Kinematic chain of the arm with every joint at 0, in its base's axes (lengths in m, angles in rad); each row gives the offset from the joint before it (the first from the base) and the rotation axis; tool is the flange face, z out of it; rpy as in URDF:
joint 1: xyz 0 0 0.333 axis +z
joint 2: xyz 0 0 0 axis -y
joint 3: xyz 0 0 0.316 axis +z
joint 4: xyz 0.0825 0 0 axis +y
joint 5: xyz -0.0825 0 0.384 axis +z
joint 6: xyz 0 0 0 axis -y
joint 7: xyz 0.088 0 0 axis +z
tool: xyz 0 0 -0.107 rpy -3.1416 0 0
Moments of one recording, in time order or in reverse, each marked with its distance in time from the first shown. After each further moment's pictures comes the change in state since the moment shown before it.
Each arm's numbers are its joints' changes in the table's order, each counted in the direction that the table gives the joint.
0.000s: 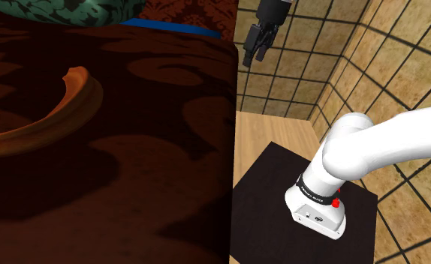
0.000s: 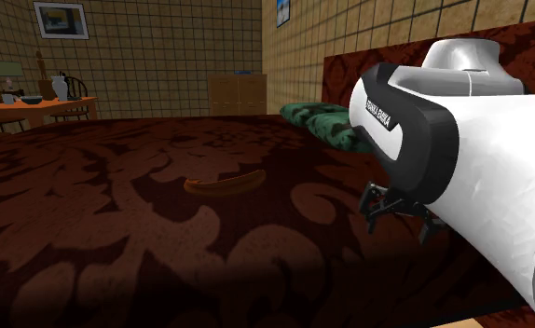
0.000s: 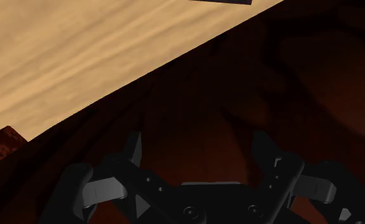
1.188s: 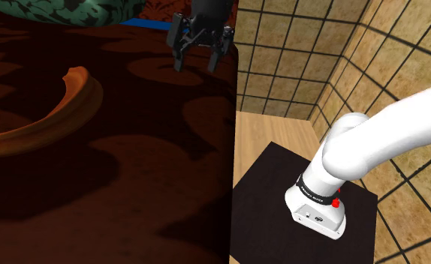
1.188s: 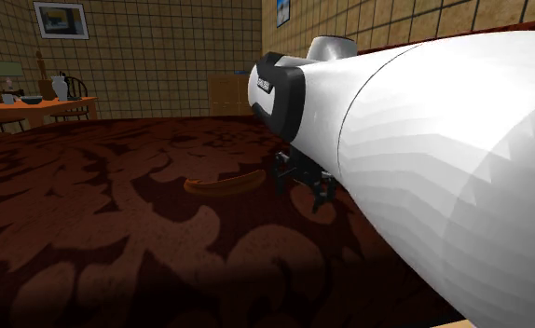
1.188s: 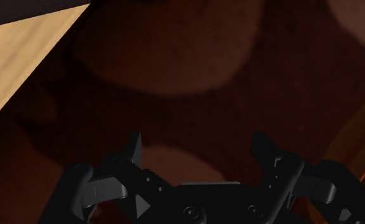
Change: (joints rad) arm -0.002 -0.242 0.346 -0.229 0.232 0.085 -0.585
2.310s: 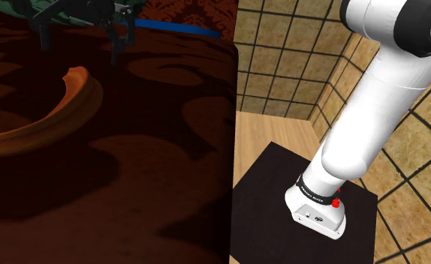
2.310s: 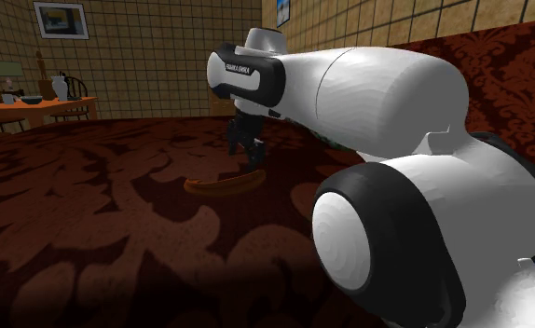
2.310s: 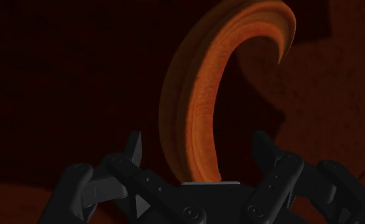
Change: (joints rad) arm -0.014 -0.602 0.352 -0.616 -0.229 0.067 -0.689
